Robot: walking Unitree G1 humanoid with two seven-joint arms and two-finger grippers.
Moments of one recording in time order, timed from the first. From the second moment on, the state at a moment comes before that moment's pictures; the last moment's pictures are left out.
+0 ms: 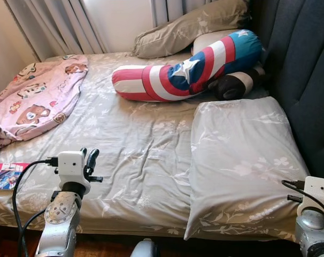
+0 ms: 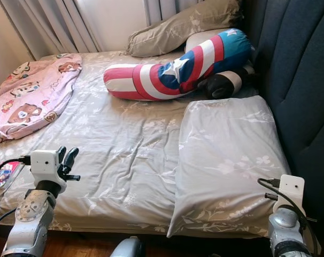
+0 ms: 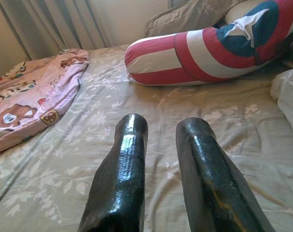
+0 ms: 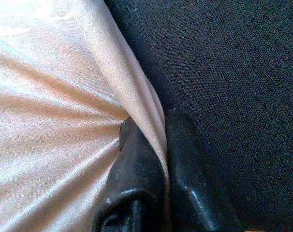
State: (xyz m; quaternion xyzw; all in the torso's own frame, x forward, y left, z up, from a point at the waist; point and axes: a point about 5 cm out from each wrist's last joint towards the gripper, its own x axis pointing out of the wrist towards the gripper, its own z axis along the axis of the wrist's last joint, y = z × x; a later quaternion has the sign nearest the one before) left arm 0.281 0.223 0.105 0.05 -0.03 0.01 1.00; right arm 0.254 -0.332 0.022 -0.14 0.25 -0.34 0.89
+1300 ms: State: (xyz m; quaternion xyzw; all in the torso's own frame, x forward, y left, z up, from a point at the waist) left arm 0.256 0.223 -0.006 -0.05 0.19 0.06 0.98; right arm 0.260 -0.235 -0.019 0.01 0.26 -0.12 0.96
